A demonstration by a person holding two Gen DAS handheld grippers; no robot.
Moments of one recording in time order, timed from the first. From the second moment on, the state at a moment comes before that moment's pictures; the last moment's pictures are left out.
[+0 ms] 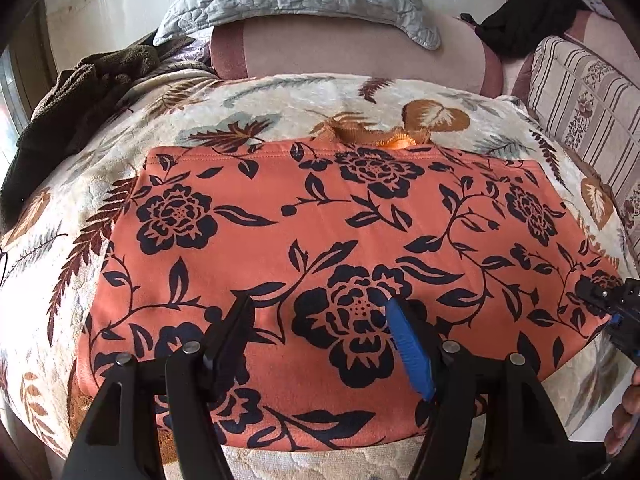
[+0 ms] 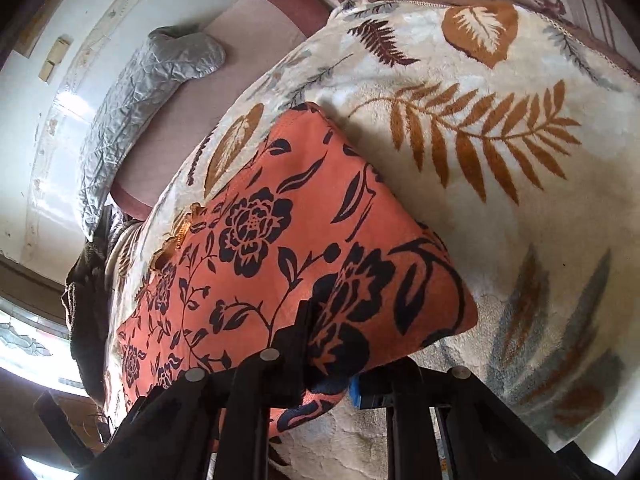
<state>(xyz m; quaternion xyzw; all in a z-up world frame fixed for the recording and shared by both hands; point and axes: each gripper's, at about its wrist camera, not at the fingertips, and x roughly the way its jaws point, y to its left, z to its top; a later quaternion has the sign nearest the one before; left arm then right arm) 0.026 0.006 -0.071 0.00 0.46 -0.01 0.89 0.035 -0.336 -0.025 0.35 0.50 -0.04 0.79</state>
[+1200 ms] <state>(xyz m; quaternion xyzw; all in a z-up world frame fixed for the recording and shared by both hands) 0.022 0.002 -0.072 0.00 0.46 0.00 0.89 0.042 -0.333 -0.024 0.35 0.50 -0.04 0.79</state>
